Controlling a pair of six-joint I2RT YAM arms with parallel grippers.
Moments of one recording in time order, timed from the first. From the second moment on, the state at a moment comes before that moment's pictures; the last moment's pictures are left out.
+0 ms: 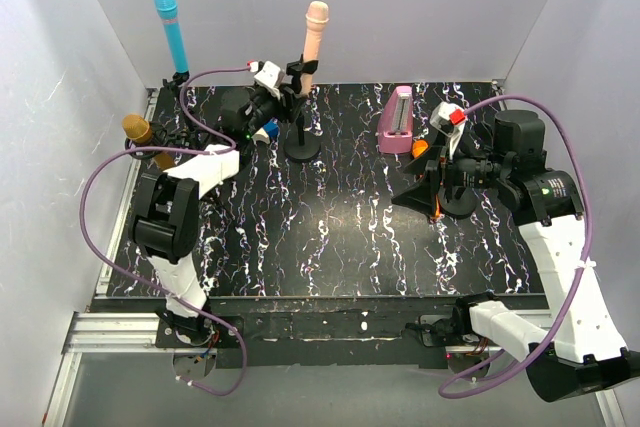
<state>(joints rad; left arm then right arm) -0.30 1.85 1.24 0.69 0.40 0.02 0.24 0.99 1.32 -0.88 -0.98 -0.21</state>
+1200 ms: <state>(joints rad) -0.30 1.10 1.06 -0.09 0.54 -0.56 -0.06 0.97 1.40 -0.99 -0.65 -0.25</state>
